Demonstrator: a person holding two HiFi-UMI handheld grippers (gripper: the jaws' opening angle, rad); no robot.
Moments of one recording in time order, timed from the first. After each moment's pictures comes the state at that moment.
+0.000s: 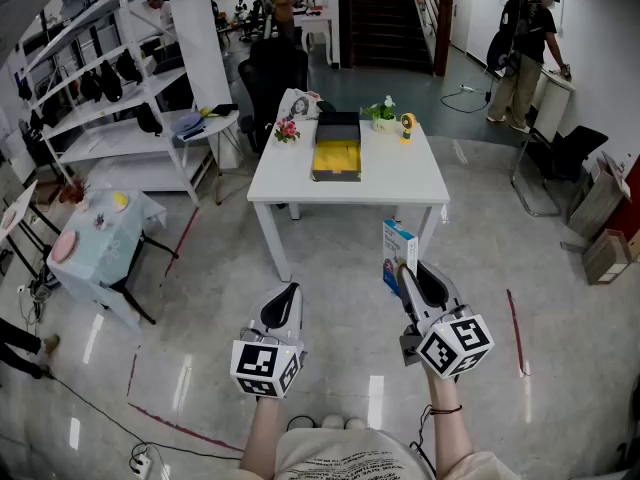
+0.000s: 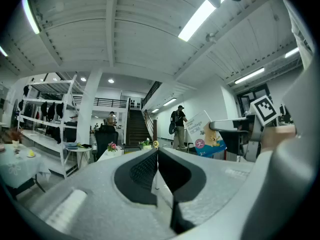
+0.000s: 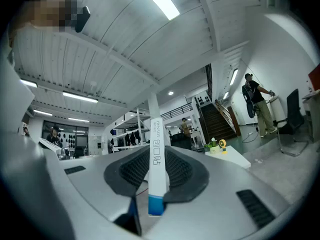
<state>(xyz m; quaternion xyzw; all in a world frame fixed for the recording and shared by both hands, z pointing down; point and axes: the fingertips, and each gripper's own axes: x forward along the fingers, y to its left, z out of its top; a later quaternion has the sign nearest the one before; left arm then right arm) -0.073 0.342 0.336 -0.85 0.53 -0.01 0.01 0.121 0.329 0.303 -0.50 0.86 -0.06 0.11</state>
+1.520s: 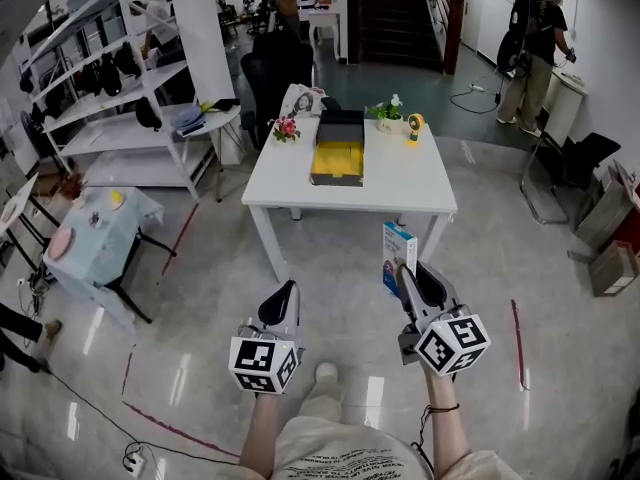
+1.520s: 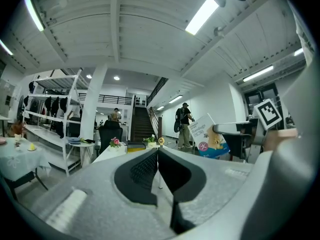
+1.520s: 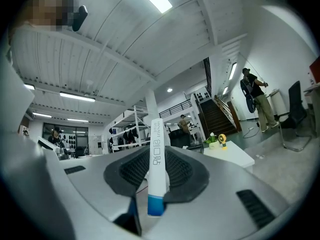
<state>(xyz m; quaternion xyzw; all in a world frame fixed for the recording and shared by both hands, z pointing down) -0.067 0.273 0.366 -0.83 0.55 -0.02 -0.01 0.138 0.253 0.341 -0.49 0.86 -0.07 0.10</state>
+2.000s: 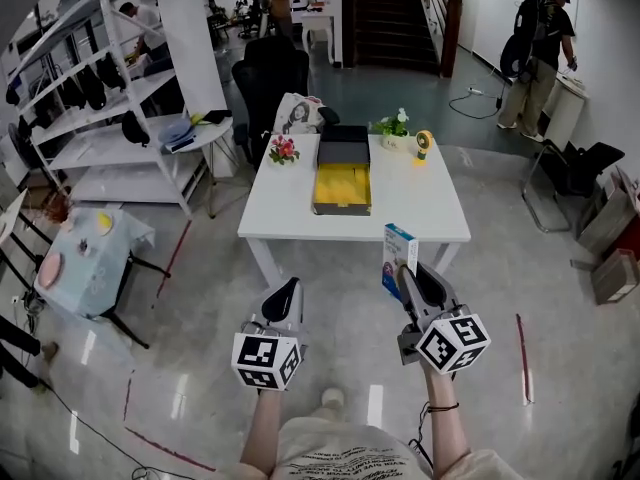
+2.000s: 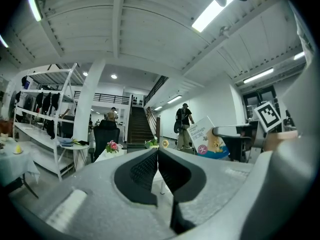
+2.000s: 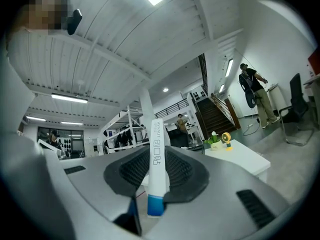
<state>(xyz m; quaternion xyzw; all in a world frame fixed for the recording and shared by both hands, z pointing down) -0.088 0.135 0.359 -0.84 0.54 -0.01 -0.01 0.115 0.124 0.340 -0.50 0.85 -0.09 0.11</state>
